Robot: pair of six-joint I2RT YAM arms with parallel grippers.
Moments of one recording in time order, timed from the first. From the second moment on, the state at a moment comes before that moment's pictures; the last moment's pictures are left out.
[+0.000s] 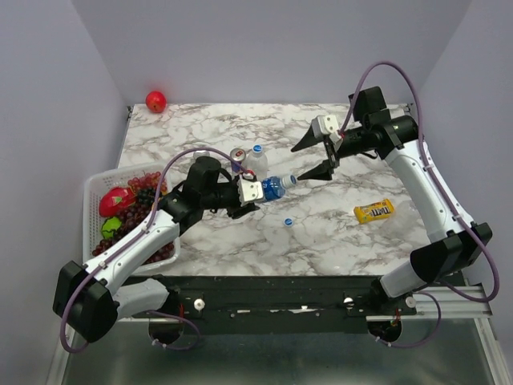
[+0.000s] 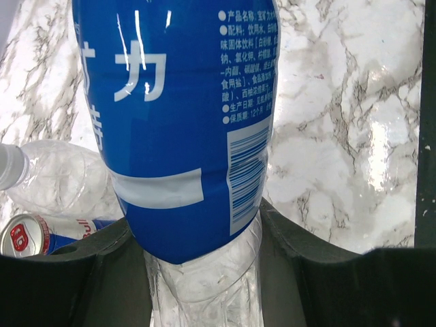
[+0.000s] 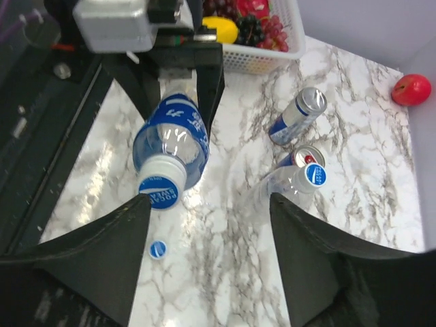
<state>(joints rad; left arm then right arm) -0.60 1.12 0.84 -0.22 0.59 0.61 0.35 1.53 1.72 -1.06 -1.19 -1.14</state>
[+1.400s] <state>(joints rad) -0.77 1.15 0.75 0.06 0.12 0.53 0.41 1.59 1.68 -0.88 -1.03 -0.46</state>
